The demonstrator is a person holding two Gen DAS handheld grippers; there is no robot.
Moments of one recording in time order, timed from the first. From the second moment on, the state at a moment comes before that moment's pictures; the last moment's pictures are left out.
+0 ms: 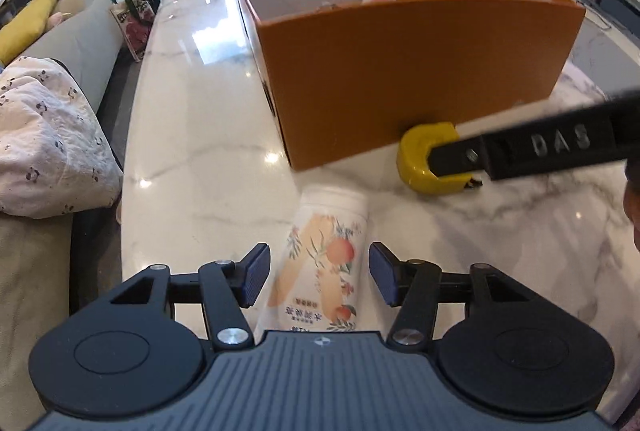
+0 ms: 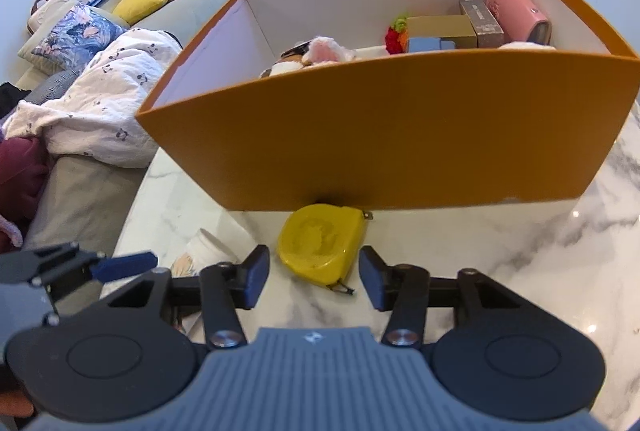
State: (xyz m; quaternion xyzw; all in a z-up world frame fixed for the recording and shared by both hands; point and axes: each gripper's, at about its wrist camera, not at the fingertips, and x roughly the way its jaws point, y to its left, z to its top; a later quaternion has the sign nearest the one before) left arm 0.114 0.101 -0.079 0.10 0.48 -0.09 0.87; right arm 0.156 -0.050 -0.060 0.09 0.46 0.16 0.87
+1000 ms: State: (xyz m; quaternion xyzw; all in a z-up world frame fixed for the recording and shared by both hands) left arm 0.126 0.117 -0.070 -0.01 0.48 -0.08 0.87; right arm 0.171 -0.037 -0.075 0.05 0.48 0.15 0.86
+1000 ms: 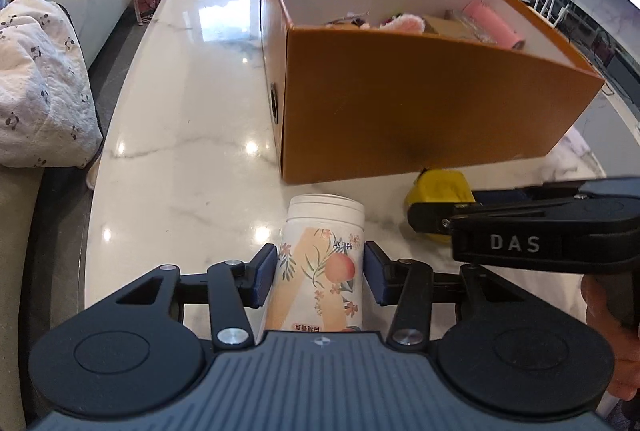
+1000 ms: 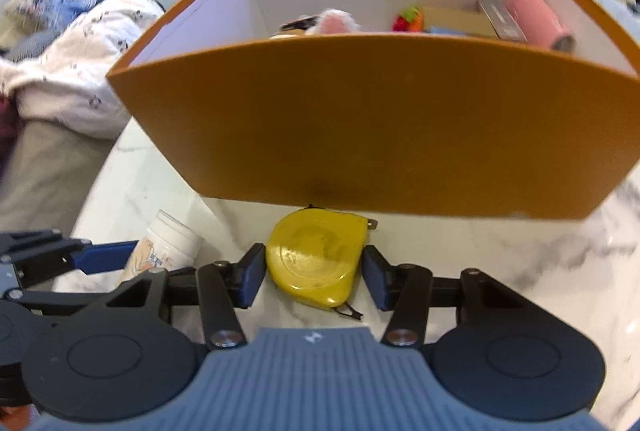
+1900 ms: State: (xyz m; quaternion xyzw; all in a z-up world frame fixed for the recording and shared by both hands) left arm 0.137 0.105 0.066 -0.13 0.33 -0.11 0.93; right arm 0.118 -0.109 0.065 0.07 0.32 0.14 0.93
